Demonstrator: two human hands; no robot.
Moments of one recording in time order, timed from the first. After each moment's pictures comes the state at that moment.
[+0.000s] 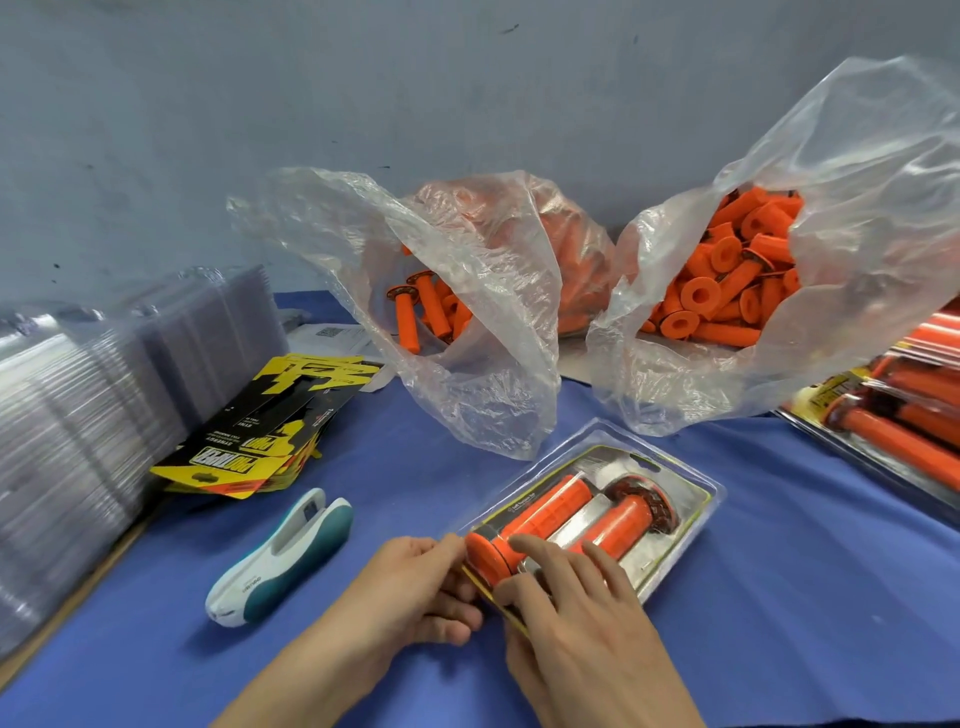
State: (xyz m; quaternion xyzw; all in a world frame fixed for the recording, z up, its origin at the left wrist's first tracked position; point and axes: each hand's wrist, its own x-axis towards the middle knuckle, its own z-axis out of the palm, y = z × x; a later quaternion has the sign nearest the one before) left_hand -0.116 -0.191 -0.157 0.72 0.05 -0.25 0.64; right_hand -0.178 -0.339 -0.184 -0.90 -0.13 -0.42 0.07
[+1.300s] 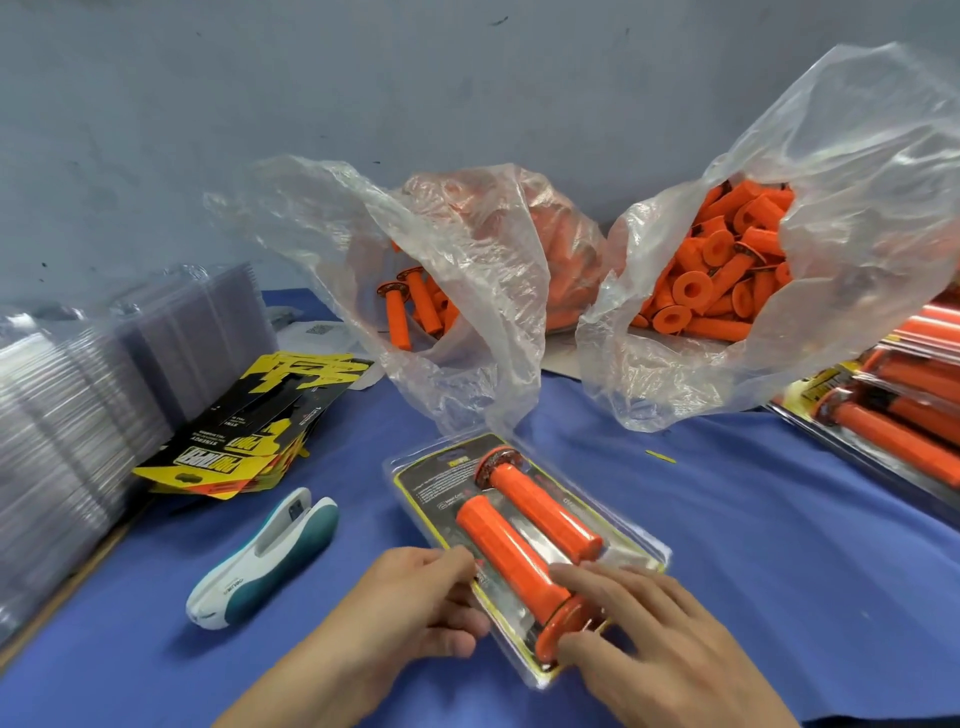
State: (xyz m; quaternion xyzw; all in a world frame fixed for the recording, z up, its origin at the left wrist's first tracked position) left_hand -0.124 -0.203 -0.159 0.70 0.04 -0.28 0.66; right_hand -0.200 -0.409 -0.187 -0.88 -0.27 -0.37 0.04
